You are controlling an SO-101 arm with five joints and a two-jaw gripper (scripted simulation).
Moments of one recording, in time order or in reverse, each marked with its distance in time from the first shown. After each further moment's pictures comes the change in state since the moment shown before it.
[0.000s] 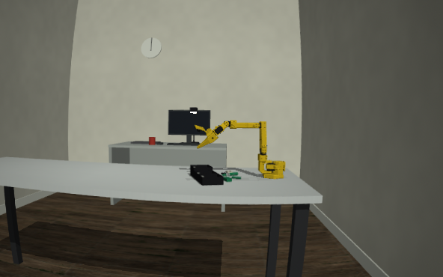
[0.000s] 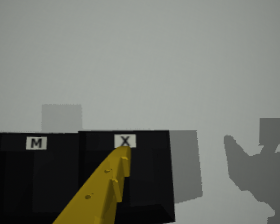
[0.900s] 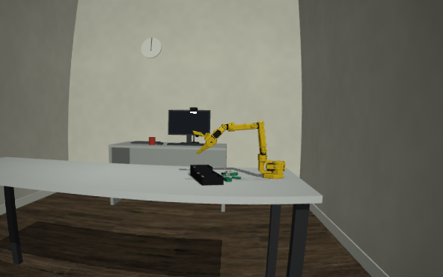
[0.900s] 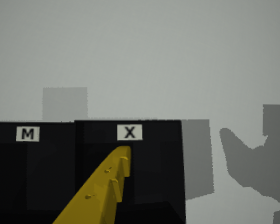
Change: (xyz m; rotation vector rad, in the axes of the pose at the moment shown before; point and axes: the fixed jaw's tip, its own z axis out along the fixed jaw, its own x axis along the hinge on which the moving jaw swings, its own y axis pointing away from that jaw) arm 0.017 0.005 0.015 -0.024 0.076 0.000
